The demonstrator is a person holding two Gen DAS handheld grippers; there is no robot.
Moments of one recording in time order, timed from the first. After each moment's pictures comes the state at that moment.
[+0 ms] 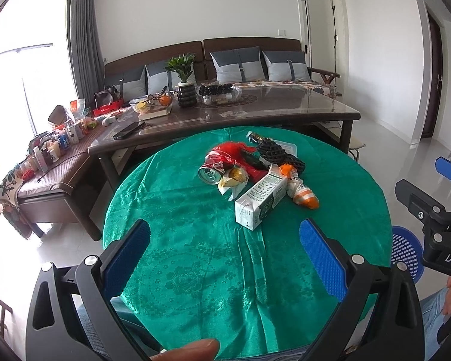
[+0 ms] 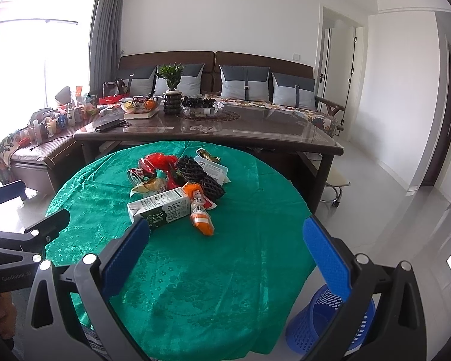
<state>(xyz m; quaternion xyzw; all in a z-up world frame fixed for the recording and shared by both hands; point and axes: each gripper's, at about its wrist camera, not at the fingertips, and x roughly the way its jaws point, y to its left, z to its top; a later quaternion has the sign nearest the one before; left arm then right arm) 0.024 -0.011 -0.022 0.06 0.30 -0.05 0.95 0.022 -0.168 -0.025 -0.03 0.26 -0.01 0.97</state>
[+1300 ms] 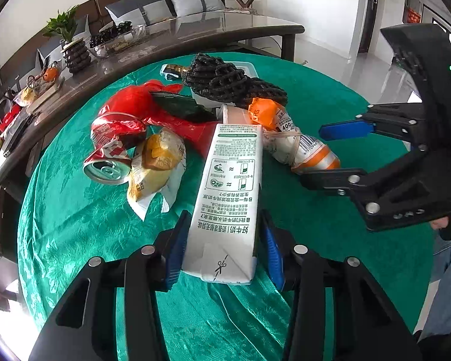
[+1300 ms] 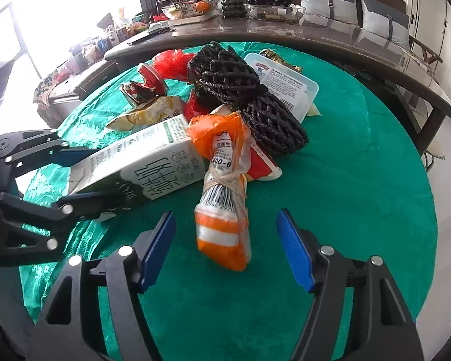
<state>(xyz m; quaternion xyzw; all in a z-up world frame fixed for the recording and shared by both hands) 0.211 -0.052 -0.137 0.16 0.44 -0.24 0.85 0.237 -0.162 -0.151 -0.04 0.47 0.18 0.86</state>
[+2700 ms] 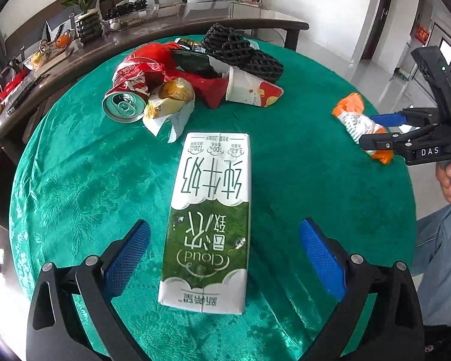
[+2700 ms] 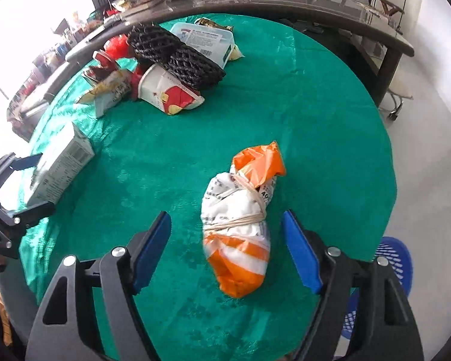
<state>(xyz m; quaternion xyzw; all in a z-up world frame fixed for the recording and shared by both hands) 0.166 -0.016 -0.148 0.13 0.47 -0.23 0.84 0.189 -0.233 -0.156 -0.02 0.53 0.08 0.84</state>
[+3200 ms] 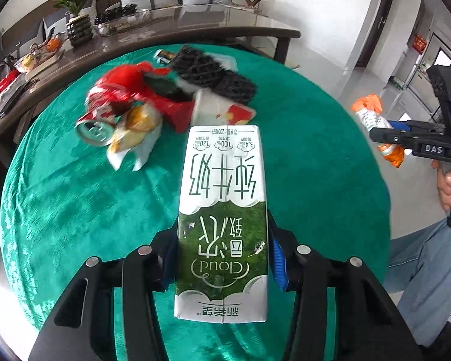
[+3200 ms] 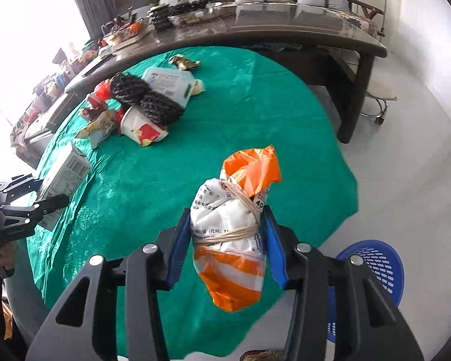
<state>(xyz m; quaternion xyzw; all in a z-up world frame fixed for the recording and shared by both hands) 0.165 -0.061 -0.118 0.09 0.47 -0.27 0.84 0.159 -0.341 -0.117 0.06 0.48 0.06 0.87</state>
